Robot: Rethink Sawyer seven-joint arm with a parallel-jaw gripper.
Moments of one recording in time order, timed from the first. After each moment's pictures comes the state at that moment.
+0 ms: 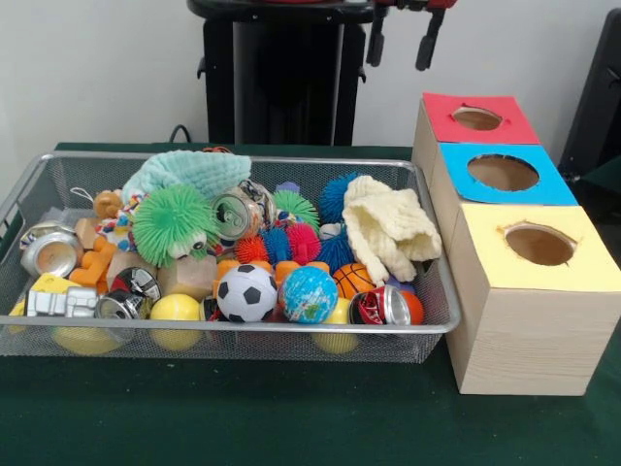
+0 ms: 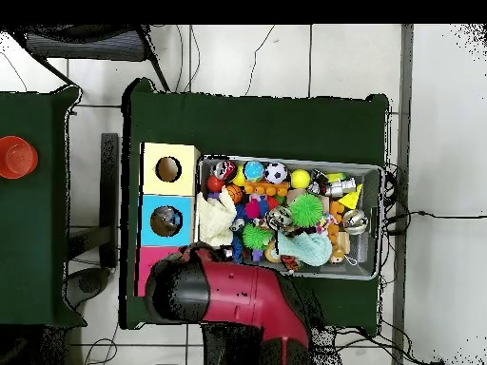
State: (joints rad) arm -0.01 -0.97 -0.15 1.94 0.00 0.57 1.57
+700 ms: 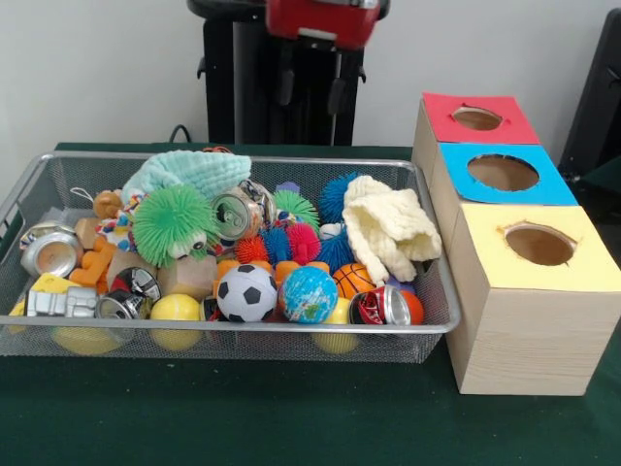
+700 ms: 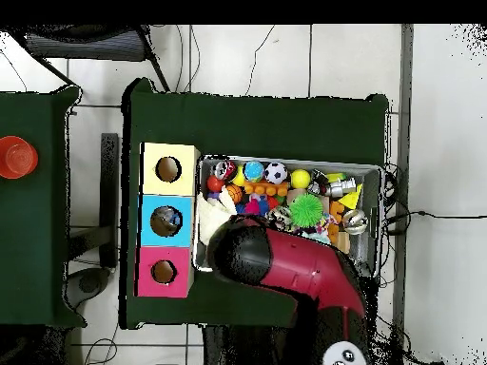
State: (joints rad) arm -0.15 -0.85 -0.18 1.80 0.00 0.53 1.57
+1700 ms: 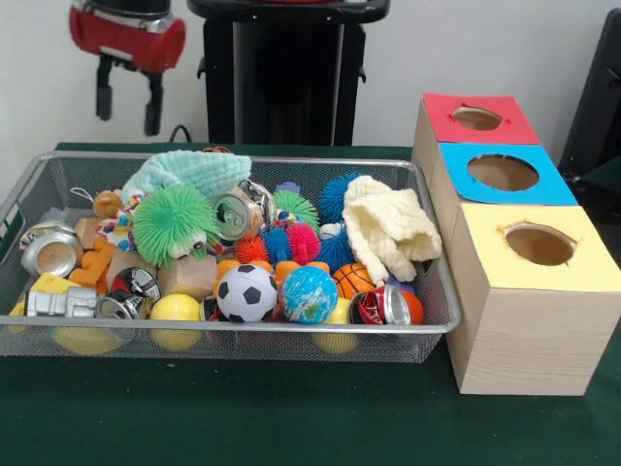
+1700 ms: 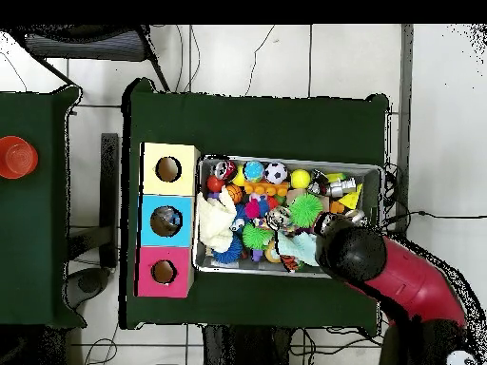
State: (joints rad) arm -0.48 -0.78 -0.14 1.76 -0.04 0.45 1.57
